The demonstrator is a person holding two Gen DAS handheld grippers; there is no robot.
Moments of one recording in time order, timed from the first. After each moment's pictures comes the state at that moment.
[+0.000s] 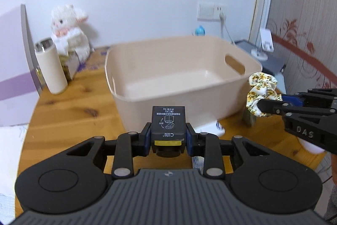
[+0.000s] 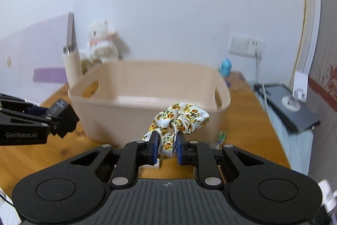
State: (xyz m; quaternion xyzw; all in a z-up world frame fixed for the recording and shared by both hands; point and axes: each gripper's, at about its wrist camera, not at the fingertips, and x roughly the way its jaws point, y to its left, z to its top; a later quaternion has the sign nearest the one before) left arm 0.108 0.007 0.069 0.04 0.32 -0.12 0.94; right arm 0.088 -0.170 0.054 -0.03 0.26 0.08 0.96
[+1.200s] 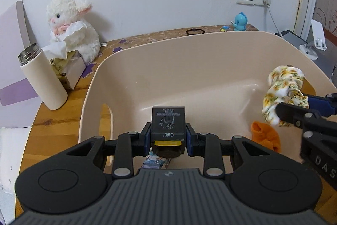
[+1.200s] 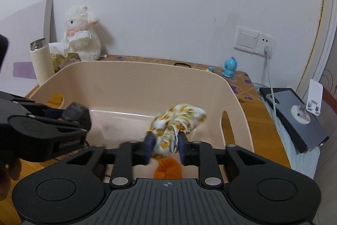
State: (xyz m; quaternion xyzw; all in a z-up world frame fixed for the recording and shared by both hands) left arm 0.259 -0.032 0.031 0.07 0.37 -0.02 0.92; right arm 0.213 -0.160 0.023 -0.05 0.31 0.07 0.95
